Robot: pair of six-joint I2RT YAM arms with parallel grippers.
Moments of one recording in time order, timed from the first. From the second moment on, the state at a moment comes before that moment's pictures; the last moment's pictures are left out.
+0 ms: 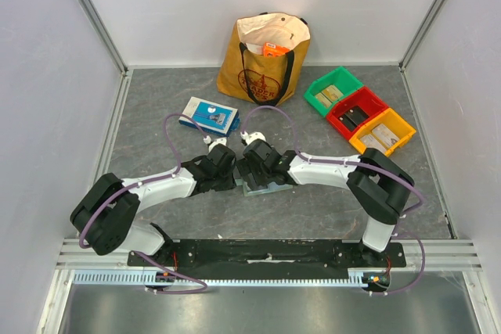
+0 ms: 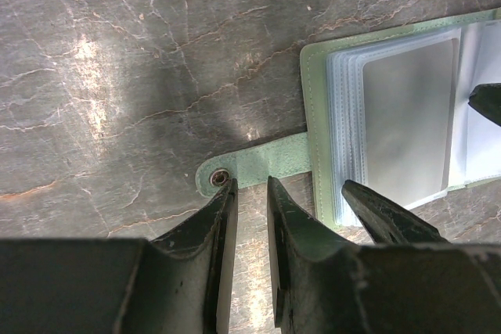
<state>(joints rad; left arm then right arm) -0.72 1.41 0.63 -0.23 -0.15 -0.75 0.96 1.78 1.07 -0.25 0.20 0.41</state>
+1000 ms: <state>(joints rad) -0.72 1.40 0.63 -0.22 -0.15 -0.75 0.91 1.70 1.02 -0.29 0.26 0.41</state>
